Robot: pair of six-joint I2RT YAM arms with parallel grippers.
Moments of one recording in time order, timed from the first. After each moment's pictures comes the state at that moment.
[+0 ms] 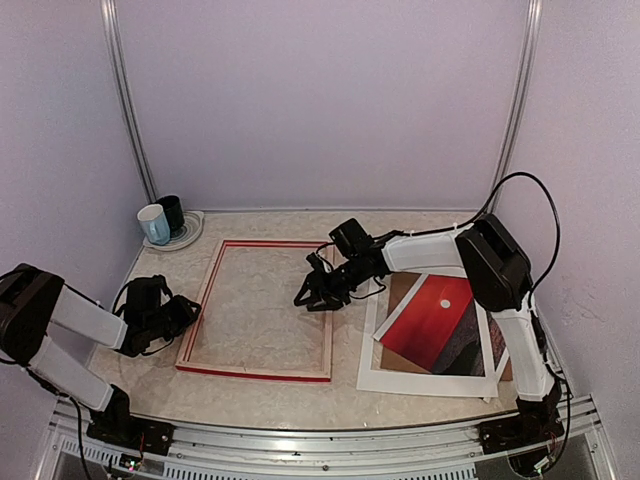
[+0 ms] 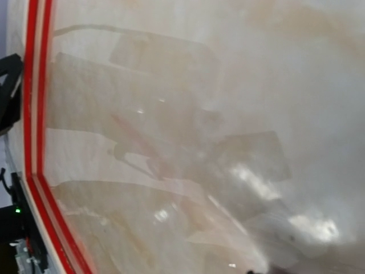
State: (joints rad) left arm -0.22 1.44 0.25 0.57 0.05 -0.80; right arm 0.74 2.32 1.68 -0.27 -0.69 0.64
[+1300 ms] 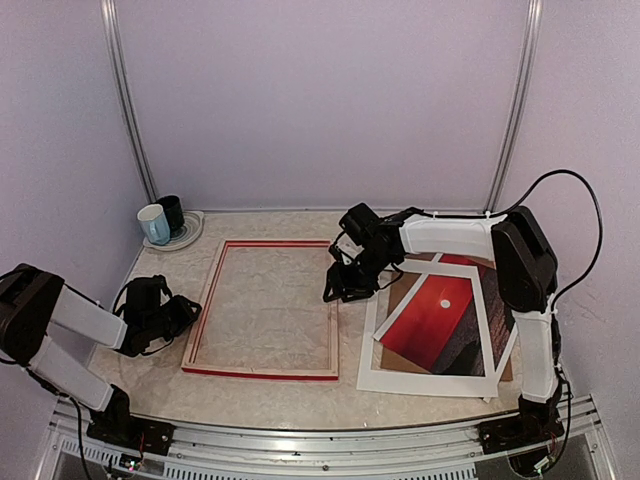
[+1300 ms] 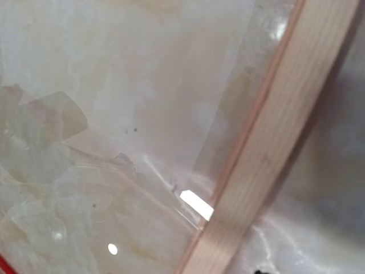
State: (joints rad) left arm -0.22 1.44 0.25 0.57 0.07 -0.80; right arm 0.74 2.14 1.66 -0.64 -0.33 0.47
